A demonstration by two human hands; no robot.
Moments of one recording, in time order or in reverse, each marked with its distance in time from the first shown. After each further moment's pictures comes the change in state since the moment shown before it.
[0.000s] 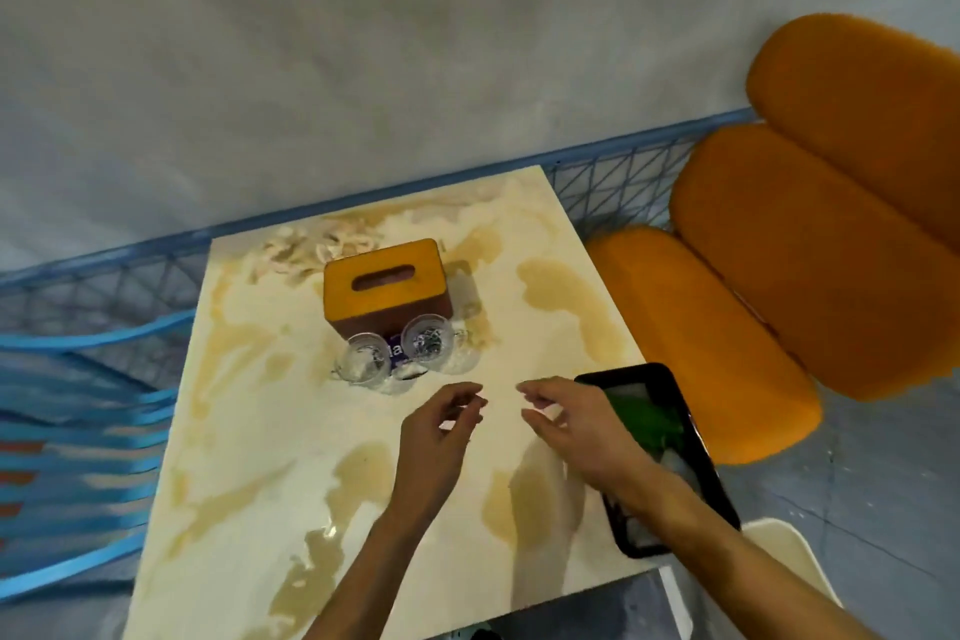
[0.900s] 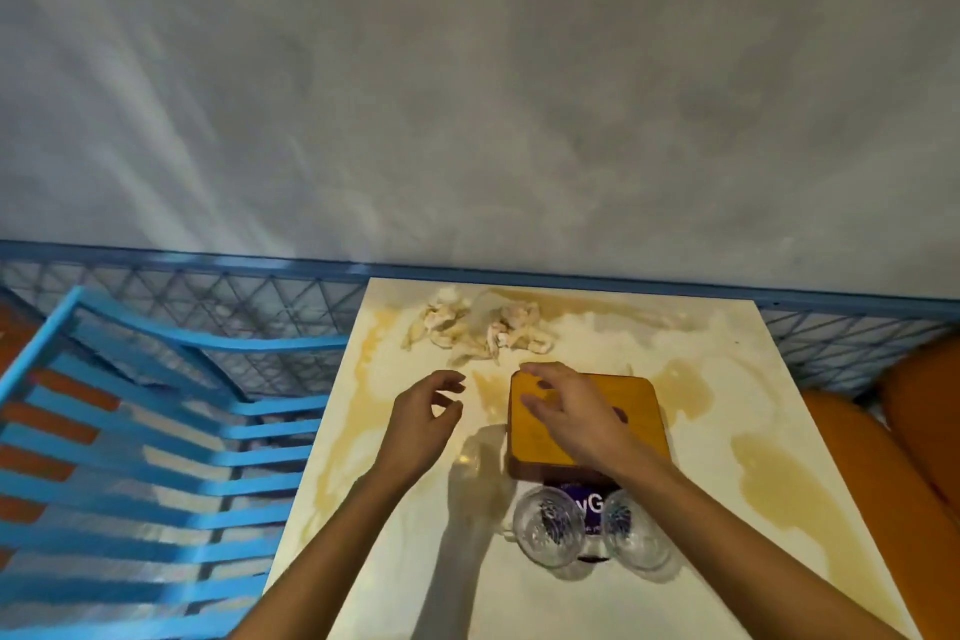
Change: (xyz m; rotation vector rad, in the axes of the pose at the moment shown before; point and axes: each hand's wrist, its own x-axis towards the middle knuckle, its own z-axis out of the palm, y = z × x) left_hand 0.231 -0.082 -0.284 0.221 0.198 -0.005; right_hand 0.321 -0.170 0.156 -0.144 -0.193 -0.156
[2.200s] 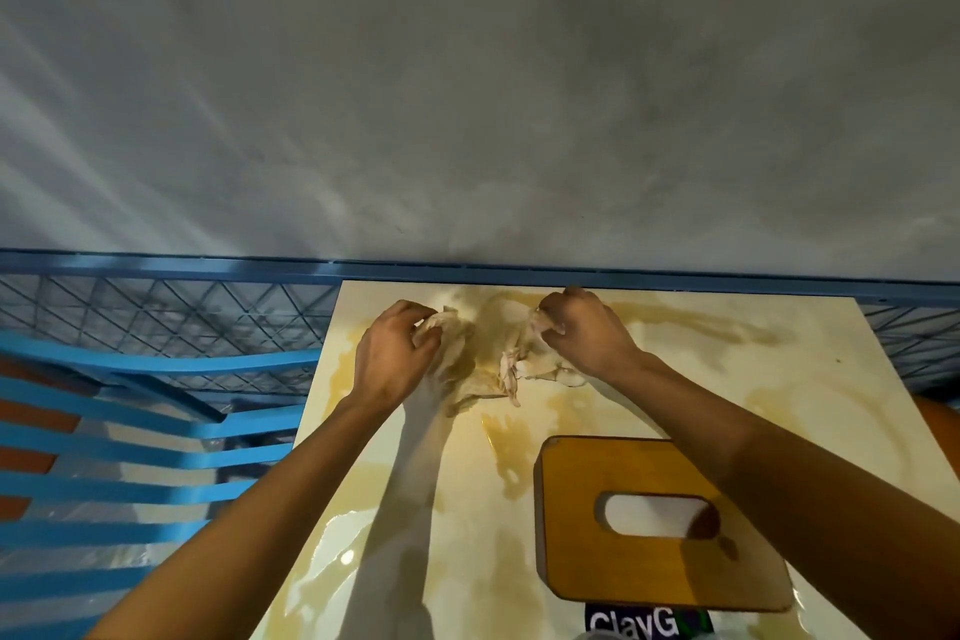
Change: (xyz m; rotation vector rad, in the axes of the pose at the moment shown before) left_hand 0.219 -0.079 0.001 0.394 0.154 0.100; right_hand 0.234 0.087 0.020 -0.408 0.010 0.013
